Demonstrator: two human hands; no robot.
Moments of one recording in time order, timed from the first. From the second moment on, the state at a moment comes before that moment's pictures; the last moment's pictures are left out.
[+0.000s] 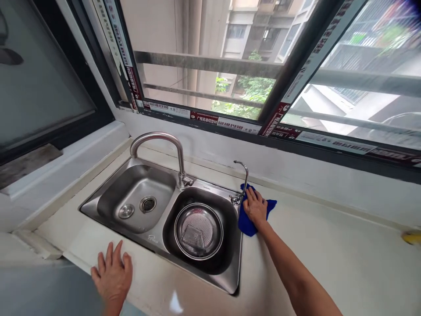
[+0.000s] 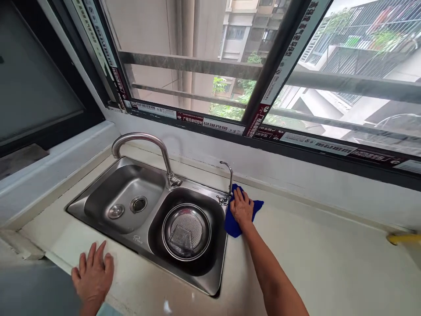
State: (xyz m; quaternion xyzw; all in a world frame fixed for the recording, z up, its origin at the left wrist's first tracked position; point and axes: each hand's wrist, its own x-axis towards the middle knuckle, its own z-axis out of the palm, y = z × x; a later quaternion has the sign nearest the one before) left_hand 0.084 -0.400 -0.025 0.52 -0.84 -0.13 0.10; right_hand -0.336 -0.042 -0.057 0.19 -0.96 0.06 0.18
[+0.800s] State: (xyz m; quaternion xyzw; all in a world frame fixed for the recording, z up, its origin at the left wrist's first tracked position) left_hand 0.087 -0.393 -0.025 0.48 -0.85 -0.08 0.18; right_hand -0.051 0.129 -0.060 0.43 -0.89 0.03 0.15
